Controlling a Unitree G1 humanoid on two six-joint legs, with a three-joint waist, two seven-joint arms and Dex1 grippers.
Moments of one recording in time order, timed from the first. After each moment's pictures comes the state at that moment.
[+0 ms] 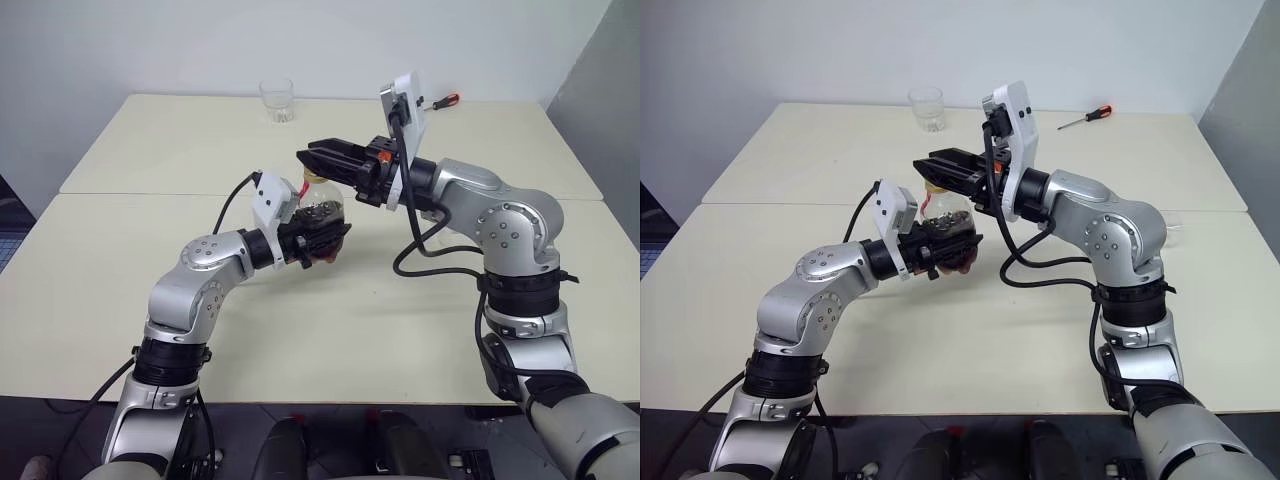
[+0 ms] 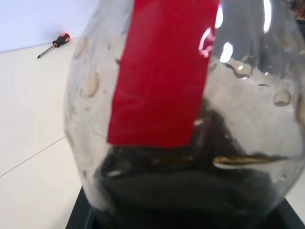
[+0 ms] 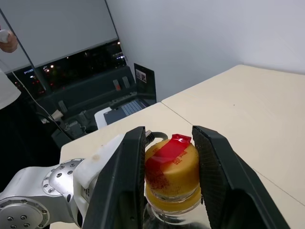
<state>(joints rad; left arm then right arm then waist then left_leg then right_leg) -0.54 0.43 -0.04 -0.15 -0.45 0.59 -0.76 -0.96 -0.21 0.00 -0.12 0.73 0.97 0.51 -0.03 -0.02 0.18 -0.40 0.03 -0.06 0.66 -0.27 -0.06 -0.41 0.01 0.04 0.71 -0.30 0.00</state>
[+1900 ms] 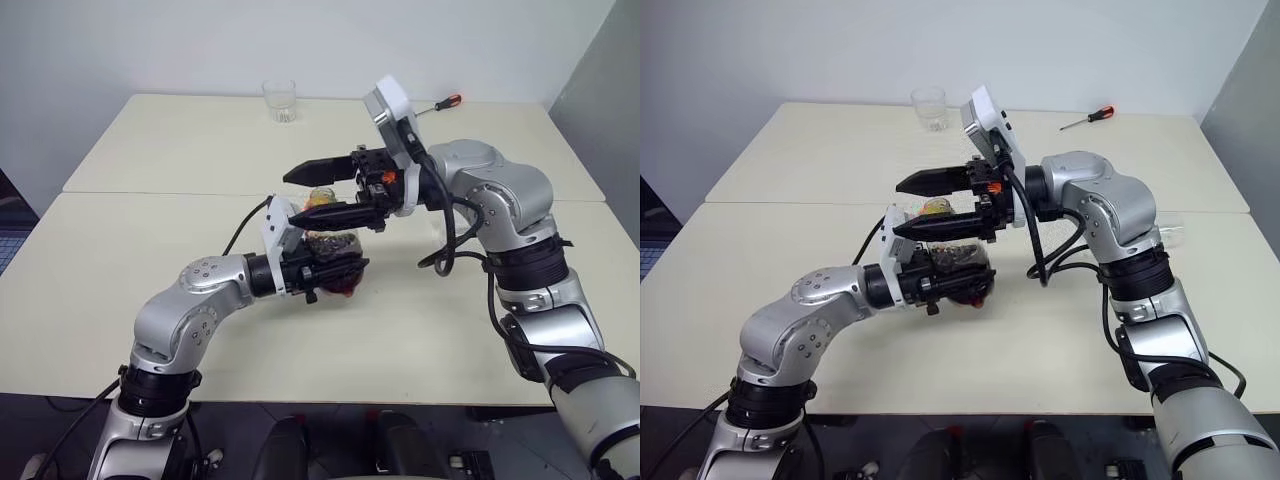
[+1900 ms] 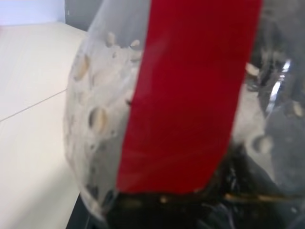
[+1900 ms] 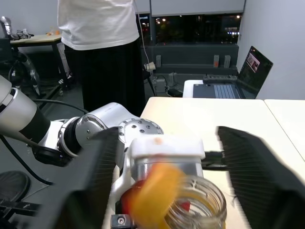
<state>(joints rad) -0.43 0.47 -0.05 -0.37 -0.63 0.73 -0.80 -1.08 -0.35 0.20 0.10 0.61 0.70 1.20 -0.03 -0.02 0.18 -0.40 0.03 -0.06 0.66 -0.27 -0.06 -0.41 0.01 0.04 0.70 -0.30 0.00</state>
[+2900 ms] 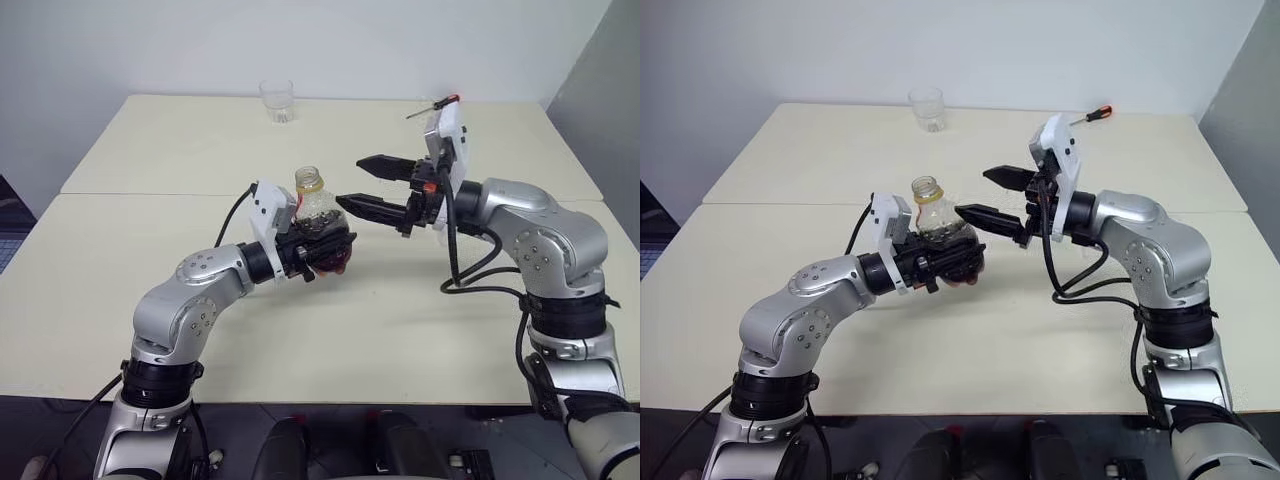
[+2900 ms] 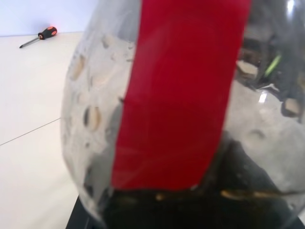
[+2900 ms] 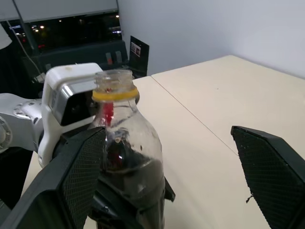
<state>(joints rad) -0.46 0.44 -0.01 -0.32 -0.62 0.73 -0.65 -0.79 -0.43 0.02 -0.22 0.61 0.86 0.75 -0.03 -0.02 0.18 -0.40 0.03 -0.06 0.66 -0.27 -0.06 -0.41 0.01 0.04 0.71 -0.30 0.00</state>
